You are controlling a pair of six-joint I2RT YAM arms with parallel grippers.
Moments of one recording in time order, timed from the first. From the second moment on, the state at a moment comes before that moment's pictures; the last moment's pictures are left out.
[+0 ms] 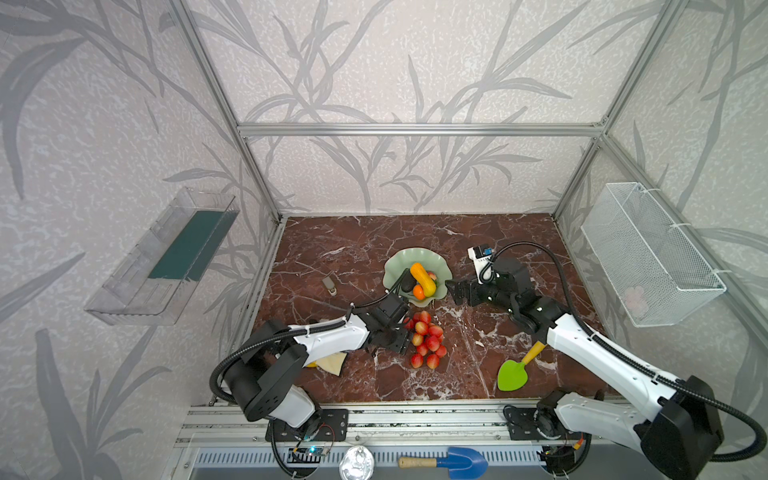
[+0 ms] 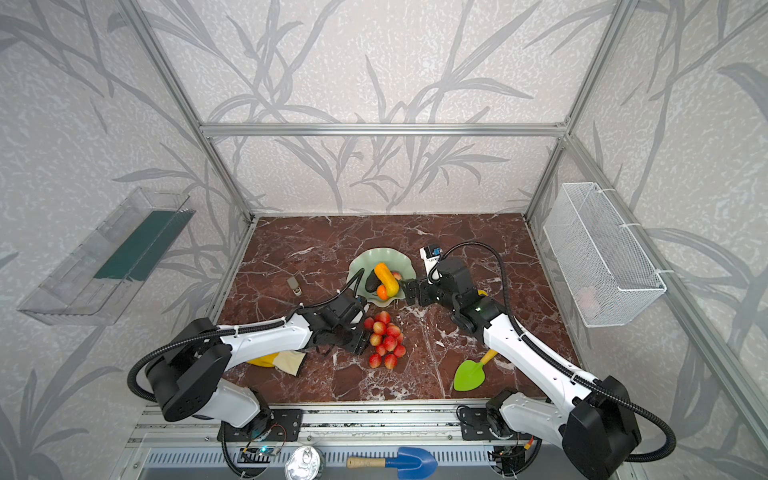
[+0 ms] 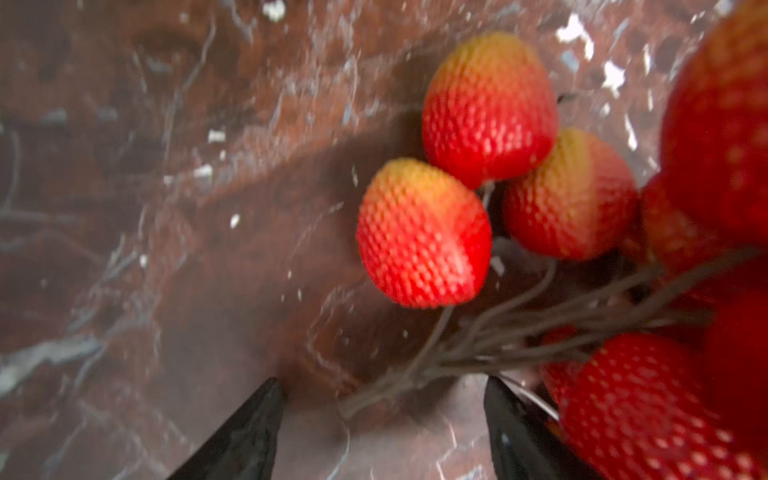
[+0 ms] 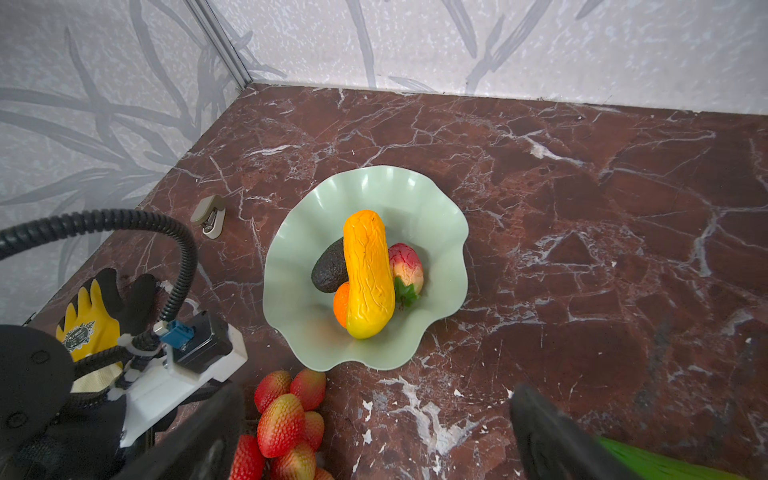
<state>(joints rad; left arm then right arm) -0.78 1.53 0.75 -0.37 0.04 -0.34 0.55 1.14 0.83 -0.20 -0.06 0.25</state>
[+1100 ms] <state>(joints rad) -0.88 1.62 0.79 -0.23 0.27 -0.33 0.53 1.05 0.79 -0.23 -0.05 0.25</state>
